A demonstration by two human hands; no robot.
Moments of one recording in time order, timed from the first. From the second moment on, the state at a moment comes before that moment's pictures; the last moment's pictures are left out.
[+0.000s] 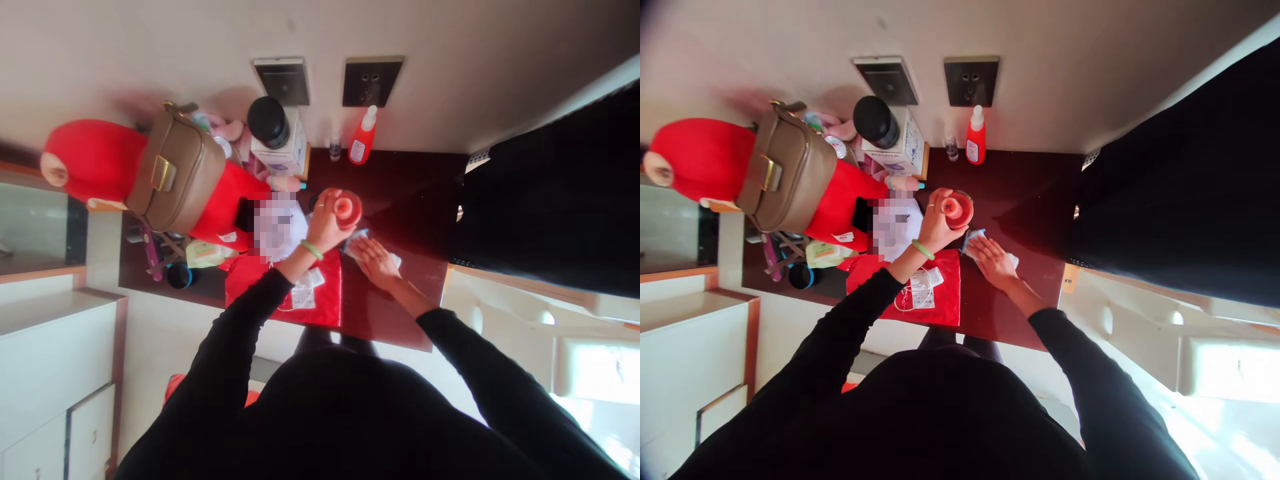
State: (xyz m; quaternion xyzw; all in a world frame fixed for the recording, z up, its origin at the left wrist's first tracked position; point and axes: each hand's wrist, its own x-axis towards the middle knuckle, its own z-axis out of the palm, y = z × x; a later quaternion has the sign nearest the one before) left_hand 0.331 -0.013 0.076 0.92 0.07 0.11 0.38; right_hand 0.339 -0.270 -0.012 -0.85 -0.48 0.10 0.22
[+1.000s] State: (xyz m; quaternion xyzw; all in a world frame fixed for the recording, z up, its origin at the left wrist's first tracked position) left_hand 0.465 -0.107 0.048 0.91 0.12 0.16 0.36; right_hand 0.327 -0.326 -0.031 -0.94 -0.26 -0.08 0.20
